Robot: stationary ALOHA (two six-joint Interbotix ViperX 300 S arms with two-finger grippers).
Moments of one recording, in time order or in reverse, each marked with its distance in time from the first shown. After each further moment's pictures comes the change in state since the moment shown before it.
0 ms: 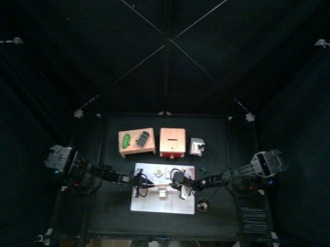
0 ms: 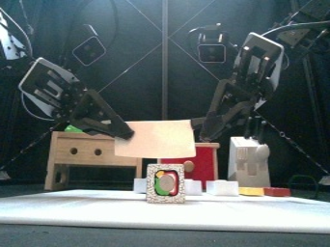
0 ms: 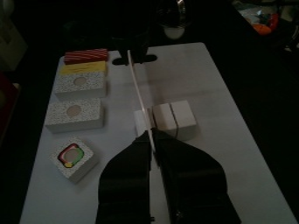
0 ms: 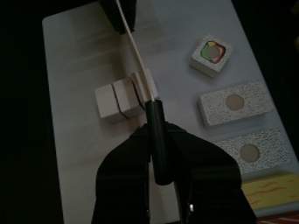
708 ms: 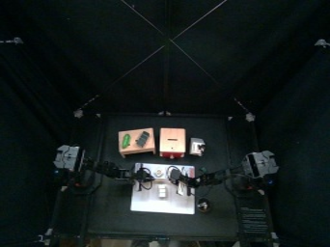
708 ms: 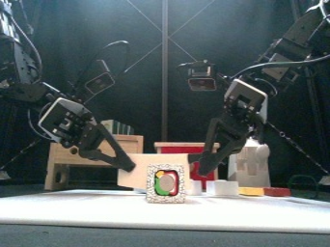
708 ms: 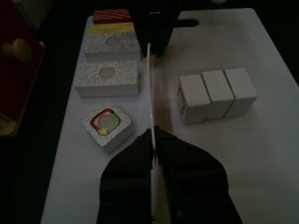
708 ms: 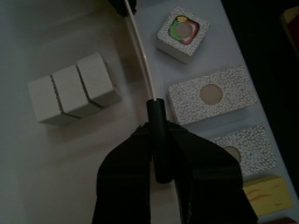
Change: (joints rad) left arm 0.120 0.098 0.002 0.008 -0.002 0.009; right arm -0.058 0.123 -0.015 -0.044 0.006 0.000
